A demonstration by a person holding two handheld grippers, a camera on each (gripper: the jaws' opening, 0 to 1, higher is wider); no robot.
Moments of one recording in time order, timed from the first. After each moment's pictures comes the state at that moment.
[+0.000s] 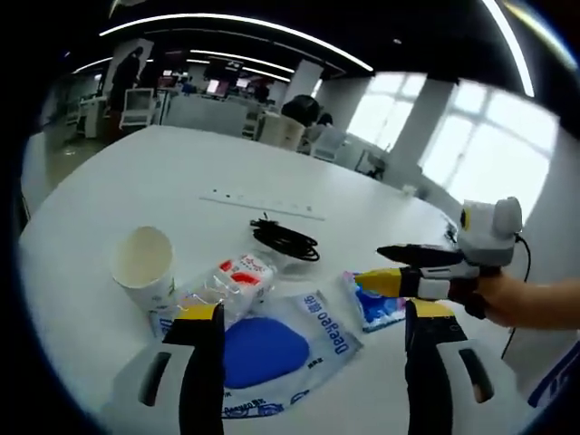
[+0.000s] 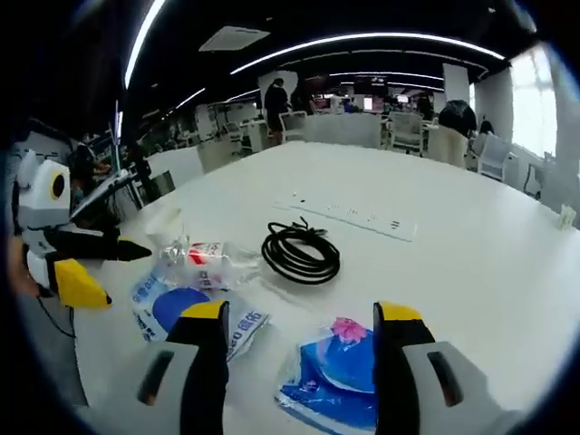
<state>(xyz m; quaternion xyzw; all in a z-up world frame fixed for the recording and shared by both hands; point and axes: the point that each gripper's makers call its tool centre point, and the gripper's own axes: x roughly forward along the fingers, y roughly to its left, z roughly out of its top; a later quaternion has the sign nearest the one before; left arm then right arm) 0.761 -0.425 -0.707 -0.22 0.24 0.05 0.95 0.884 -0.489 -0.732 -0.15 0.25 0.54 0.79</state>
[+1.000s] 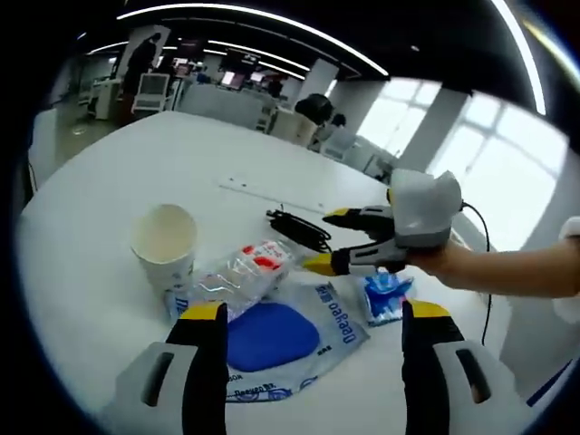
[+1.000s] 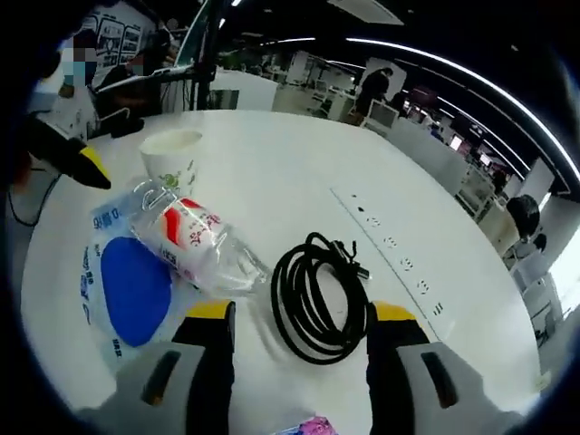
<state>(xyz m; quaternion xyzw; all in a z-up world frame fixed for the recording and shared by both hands) 0.743 -0.409 -0.714 -0.26 0.24 0.07 0.93 0.905 -0.399 -0.780 -0.35 0.18 0.62 0.68</state>
